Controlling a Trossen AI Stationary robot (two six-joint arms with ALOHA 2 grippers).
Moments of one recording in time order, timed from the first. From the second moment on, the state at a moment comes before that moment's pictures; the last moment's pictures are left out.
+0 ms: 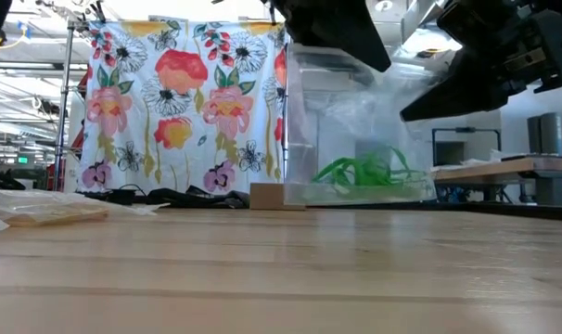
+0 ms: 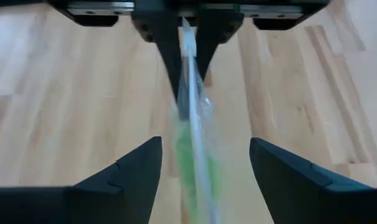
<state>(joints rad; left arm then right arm) -0.21 1.93 1.60 -0.42 -0.24 -0.06 0.38 1.23 0.41 0.34 0.39 0.06</state>
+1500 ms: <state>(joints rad) -0.74 1.55 1.67 -1.06 -0.37 -0.74 0.55 1.02 0.53 -0.18 0.47 0.27</state>
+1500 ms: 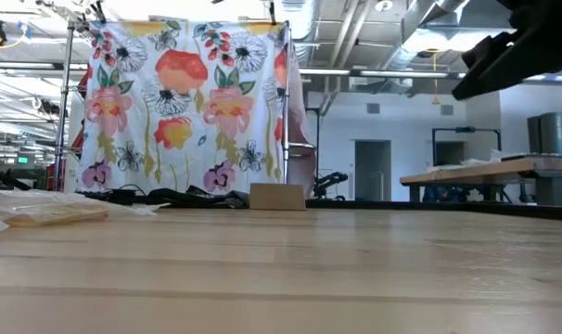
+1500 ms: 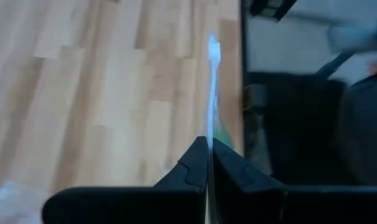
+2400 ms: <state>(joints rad) -1.11 1.77 1.43 -0.61 -0.59 -1.27 0.36 1.05 0.53 -0.16 0.47 0.21</state>
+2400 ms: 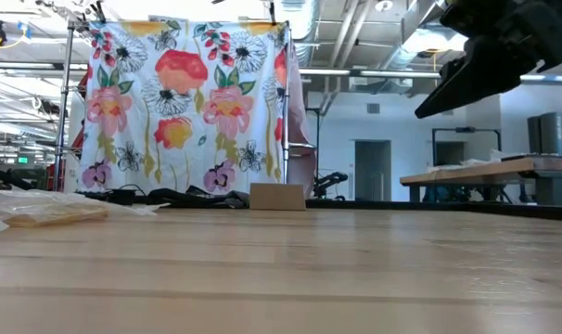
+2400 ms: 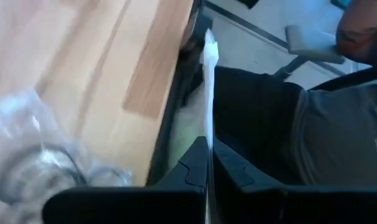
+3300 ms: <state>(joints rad) -0.97 1.68 0.92 -0.86 -0.41 -1.55 0.35 1.05 0.53 -0.16 0.47 0.22</state>
